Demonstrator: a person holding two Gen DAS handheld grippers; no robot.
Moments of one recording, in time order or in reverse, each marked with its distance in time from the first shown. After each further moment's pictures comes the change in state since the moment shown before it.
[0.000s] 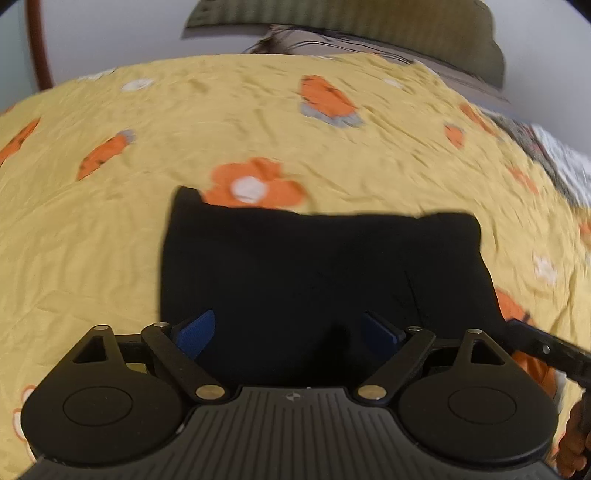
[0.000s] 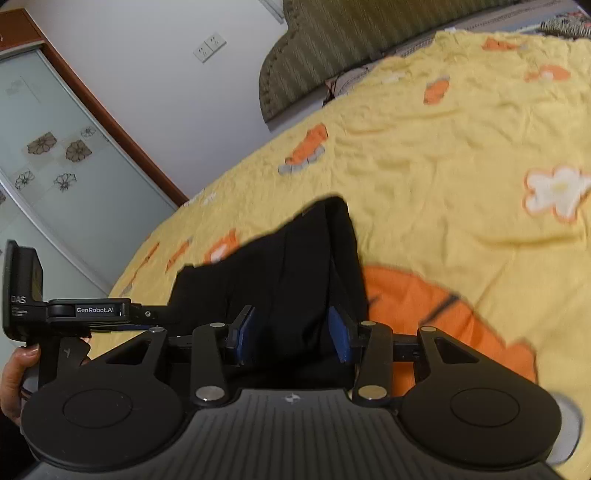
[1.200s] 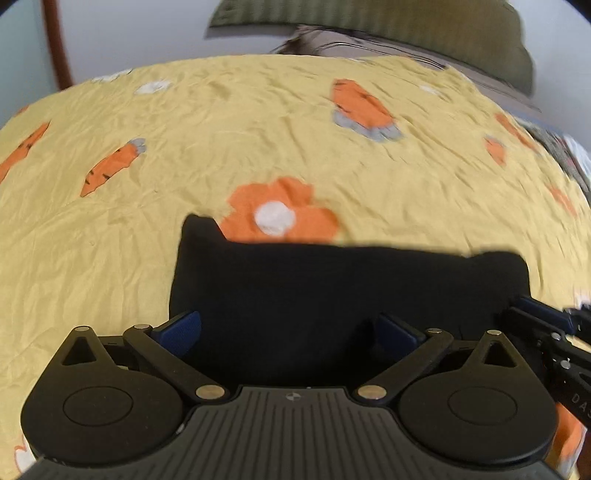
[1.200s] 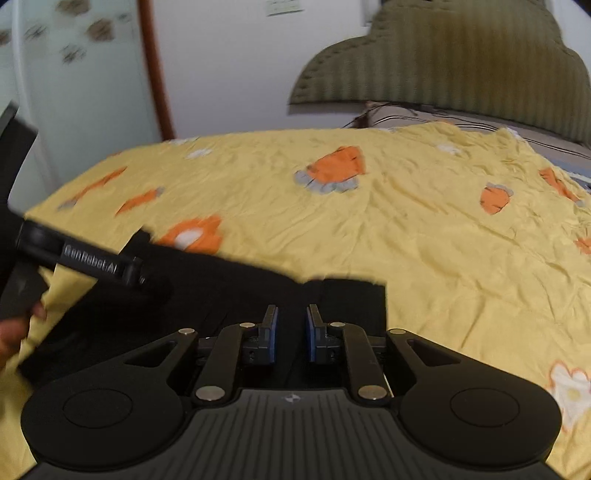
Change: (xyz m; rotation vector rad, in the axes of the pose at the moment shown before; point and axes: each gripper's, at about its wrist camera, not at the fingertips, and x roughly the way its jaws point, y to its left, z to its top) left arm 0.032 0.015 0.026 -0.030 -0.002 0.084; right arm 0.061 0.079 0.032 -0.516 0.055 -0.215
